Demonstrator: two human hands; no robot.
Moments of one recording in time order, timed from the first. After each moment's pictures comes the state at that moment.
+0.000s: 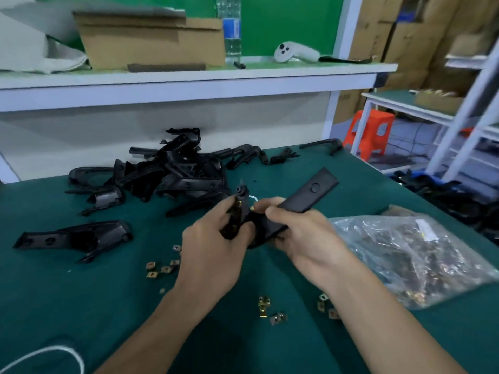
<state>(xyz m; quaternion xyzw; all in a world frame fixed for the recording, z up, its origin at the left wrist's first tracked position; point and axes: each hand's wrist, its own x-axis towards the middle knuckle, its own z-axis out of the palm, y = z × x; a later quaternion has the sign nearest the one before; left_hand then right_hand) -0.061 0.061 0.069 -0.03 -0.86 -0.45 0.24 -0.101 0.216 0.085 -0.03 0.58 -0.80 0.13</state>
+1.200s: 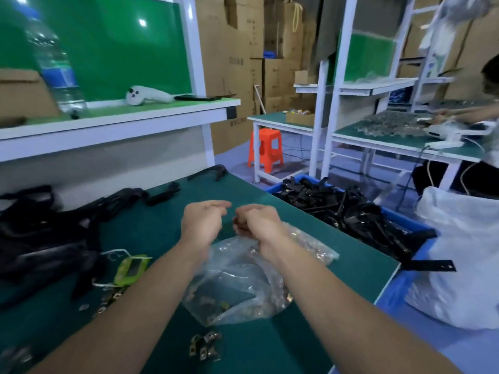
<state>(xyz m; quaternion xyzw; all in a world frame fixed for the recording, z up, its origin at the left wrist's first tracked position) -0.198 0.287 0.093 0.02 -0.75 -0.66 0.02 -0.170 0.403 0.086 0.18 0.61 -0.77 -0.08</state>
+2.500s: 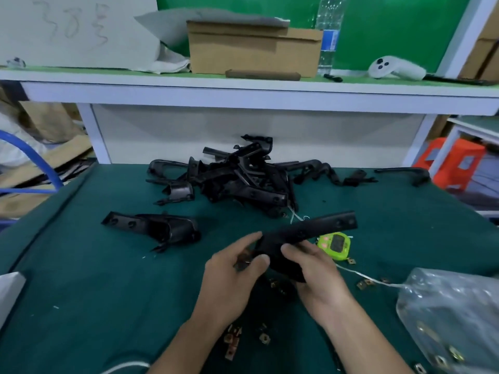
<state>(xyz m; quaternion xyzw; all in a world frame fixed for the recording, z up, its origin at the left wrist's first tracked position) -0.068 -0.033 0.002 0.08 -0.80 -0.57 0.16 -0.138 0.118 0.017 -0.01 0.56 -0.80 0.21</state>
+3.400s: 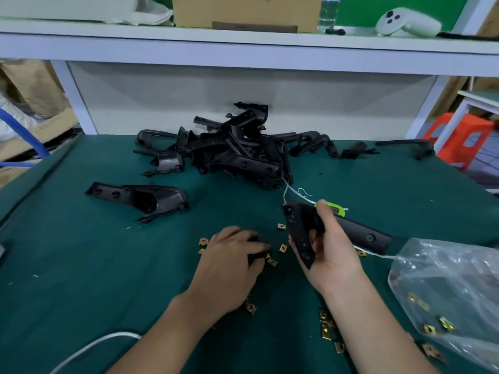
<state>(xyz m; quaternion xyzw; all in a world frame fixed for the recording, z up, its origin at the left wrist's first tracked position) -0.071 -0.016 -0.020 -0.01 -0.96 -0.24 0.14 -0.155 0.146 0.004 0.15 0.40 -0.89 0.19</state>
